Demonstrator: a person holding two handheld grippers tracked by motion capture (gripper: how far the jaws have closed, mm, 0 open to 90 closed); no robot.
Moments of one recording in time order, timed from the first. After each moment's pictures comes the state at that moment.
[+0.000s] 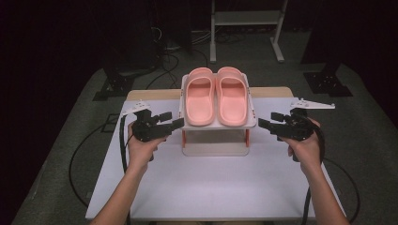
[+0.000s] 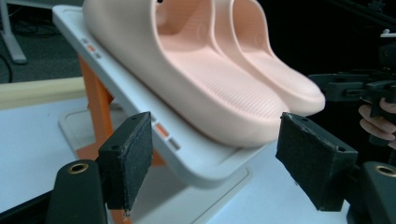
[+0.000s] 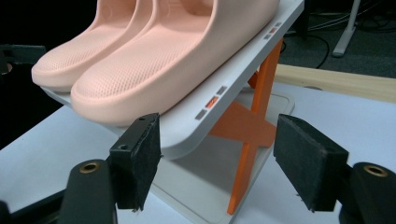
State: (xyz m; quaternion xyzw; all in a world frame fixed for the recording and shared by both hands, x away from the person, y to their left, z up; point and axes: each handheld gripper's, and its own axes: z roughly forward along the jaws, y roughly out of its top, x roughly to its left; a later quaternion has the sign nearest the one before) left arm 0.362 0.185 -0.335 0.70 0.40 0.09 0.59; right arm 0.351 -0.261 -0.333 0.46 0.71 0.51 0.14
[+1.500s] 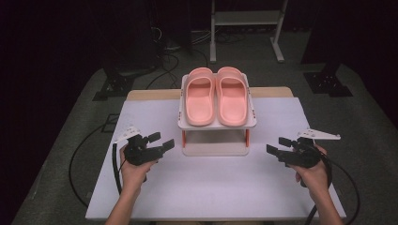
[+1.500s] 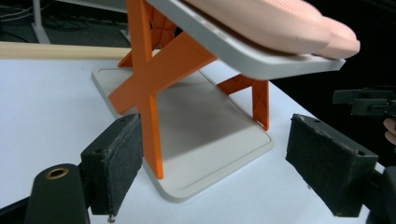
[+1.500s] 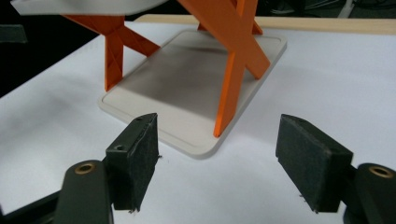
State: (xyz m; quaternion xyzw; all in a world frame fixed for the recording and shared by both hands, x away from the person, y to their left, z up) left arm 0.324 0.215 -0.394 0.69 0.42 0.11 0.58; right arm 0.309 -0.287 -0.400 0.47 0.72 0.50 0.14
